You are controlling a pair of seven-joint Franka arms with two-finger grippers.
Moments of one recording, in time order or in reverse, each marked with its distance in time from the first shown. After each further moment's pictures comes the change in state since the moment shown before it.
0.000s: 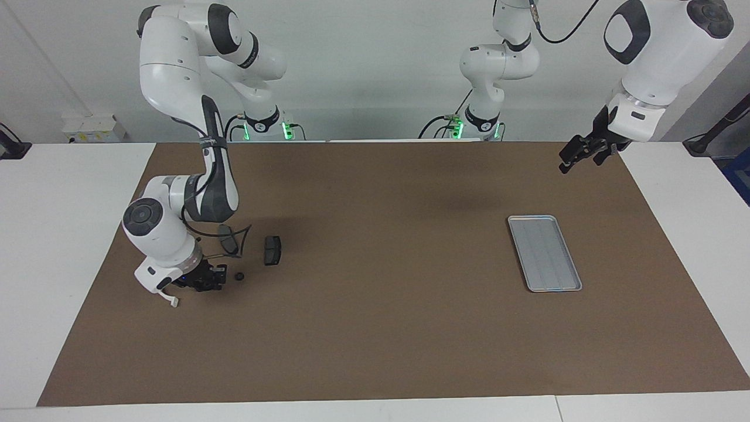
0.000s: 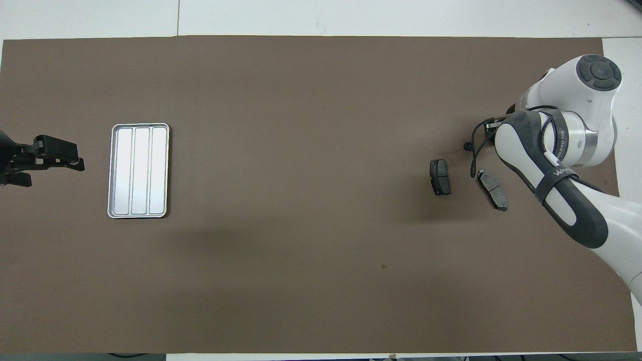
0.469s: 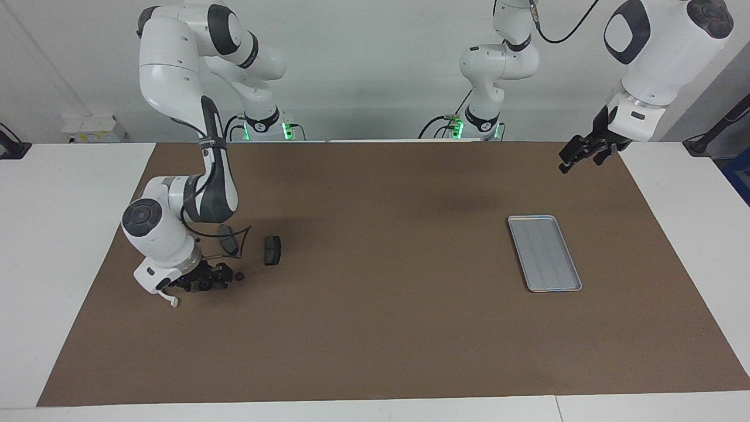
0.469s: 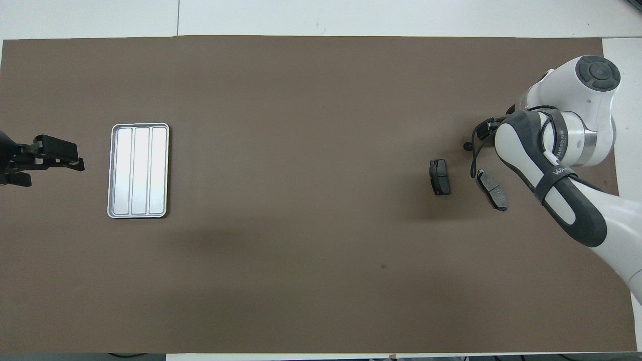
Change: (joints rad) left arm 0.000 0.000 0.000 0.000 0.000 0.000 0.000; right arm -0.004 0.011 -0.002 -0.003 0.000 0.000 0.000
